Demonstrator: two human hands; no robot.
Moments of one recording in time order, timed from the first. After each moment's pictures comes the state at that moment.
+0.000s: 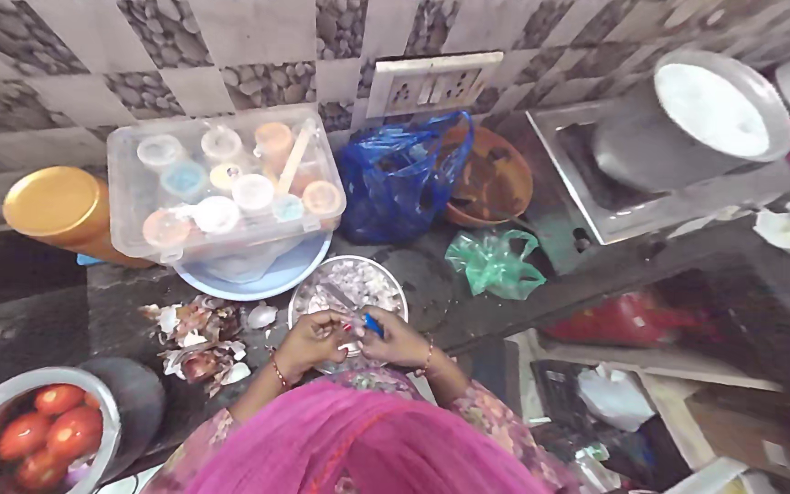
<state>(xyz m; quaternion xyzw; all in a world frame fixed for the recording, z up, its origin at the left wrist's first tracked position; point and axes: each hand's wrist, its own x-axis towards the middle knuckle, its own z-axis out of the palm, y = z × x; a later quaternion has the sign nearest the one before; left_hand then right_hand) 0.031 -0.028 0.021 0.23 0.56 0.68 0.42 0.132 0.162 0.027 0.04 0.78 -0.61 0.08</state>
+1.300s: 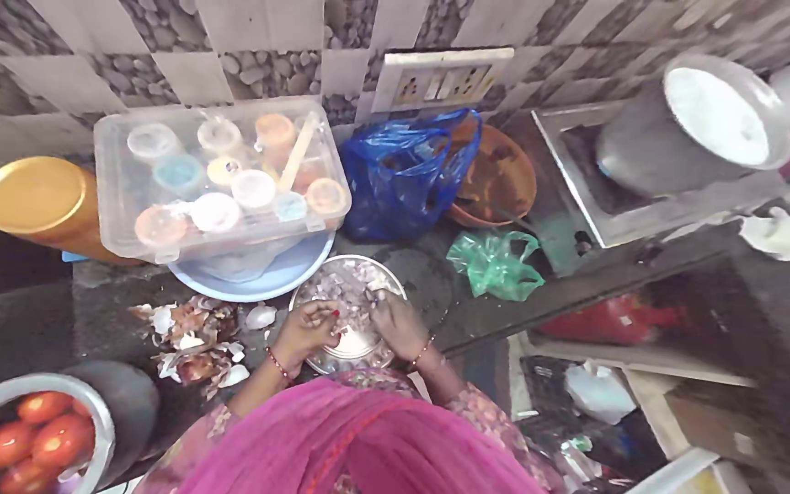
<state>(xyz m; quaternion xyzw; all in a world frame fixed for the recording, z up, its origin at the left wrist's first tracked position) 0.020 -0.022 0.021 0.09 0.63 0.65 0.42 0.115 0.156 0.048 0.23 0.90 -0.36 0.08</state>
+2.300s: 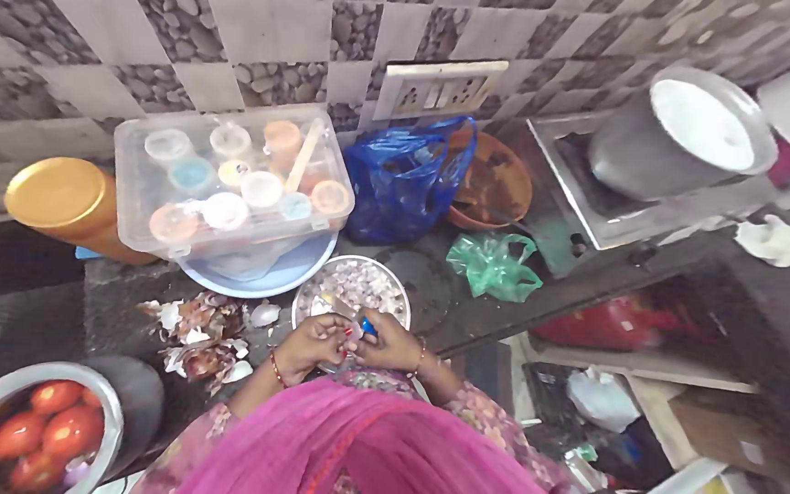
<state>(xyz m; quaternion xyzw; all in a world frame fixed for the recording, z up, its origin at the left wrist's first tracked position) 0.026 -0.037 0.020 0.17 0.46 0.69 0.53 0.128 0.148 0.022 -0.02 0.83 -0.56 0.03</state>
